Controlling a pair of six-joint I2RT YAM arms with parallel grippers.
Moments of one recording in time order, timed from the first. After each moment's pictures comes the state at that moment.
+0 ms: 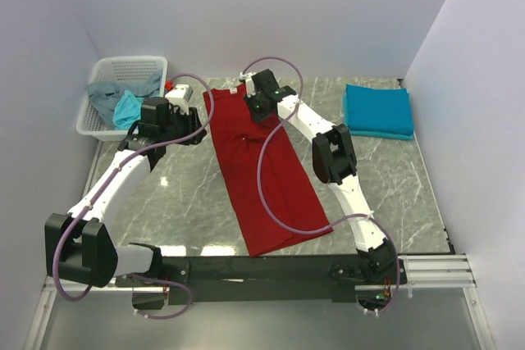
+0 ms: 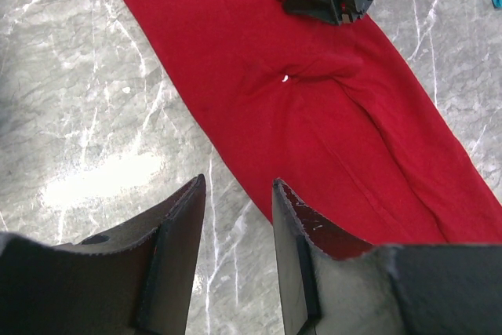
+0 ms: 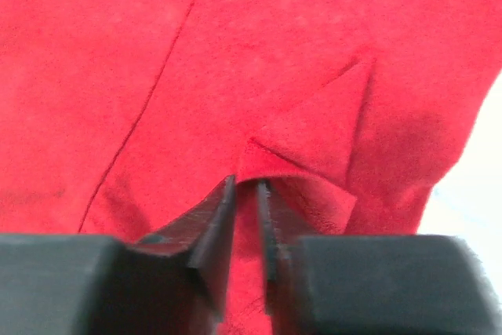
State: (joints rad) left arm -0.20 1.27 0.99 -0.25 0.24 -0.15; right arm 0.53 2.57 2.34 -0.62 -0.13 -0.04
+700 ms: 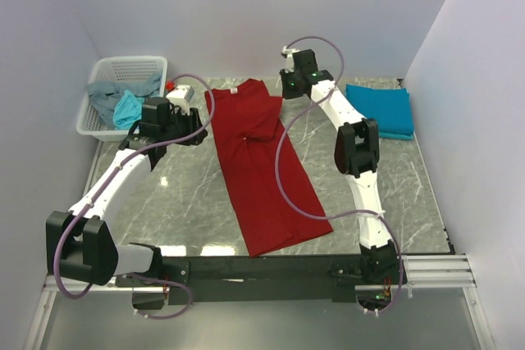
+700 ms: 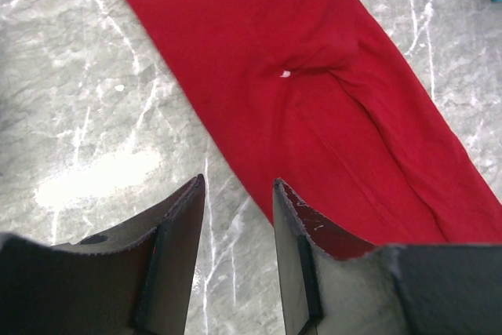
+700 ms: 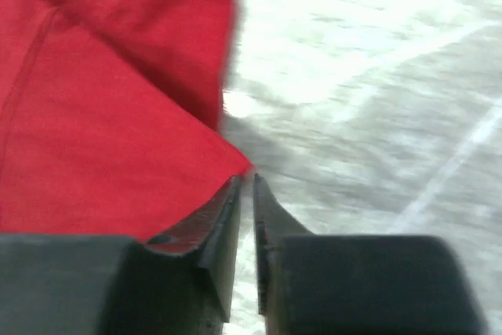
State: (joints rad) left arm -0.20 1.29 0.99 -0.25 0.25 -0.15; right arm 0.33 2.49 2.33 -0.58 -0.13 0.02
